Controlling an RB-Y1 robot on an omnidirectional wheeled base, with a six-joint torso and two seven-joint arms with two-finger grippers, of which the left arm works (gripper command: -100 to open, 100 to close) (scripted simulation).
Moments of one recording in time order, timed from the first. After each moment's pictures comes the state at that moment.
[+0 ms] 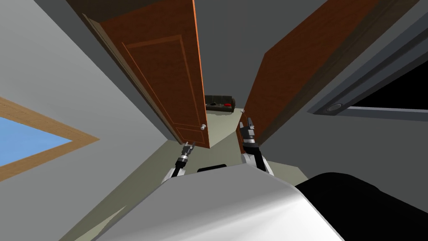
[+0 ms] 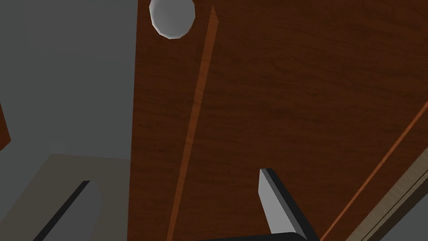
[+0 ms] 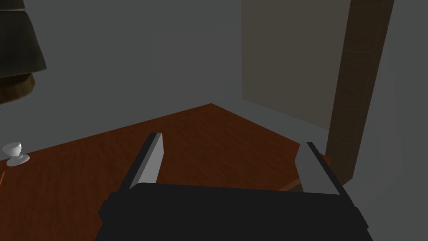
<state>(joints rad) 0.07 0.20 -0.05 -0.98 -0.25 -0.85 -0.95</state>
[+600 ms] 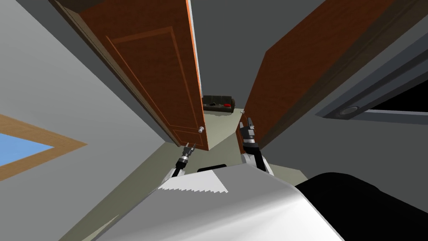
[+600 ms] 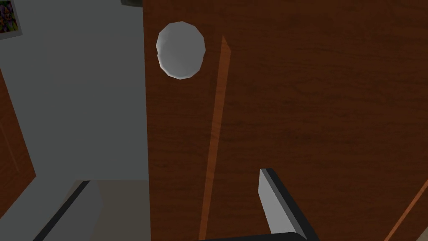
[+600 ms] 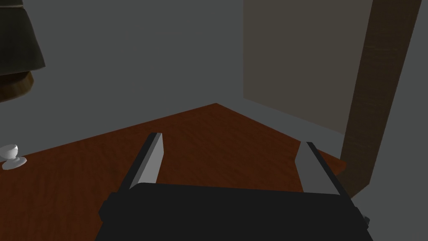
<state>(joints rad) 0.02 0.21 -0.06 -0.86 -0.28 -0.88 -1.05</state>
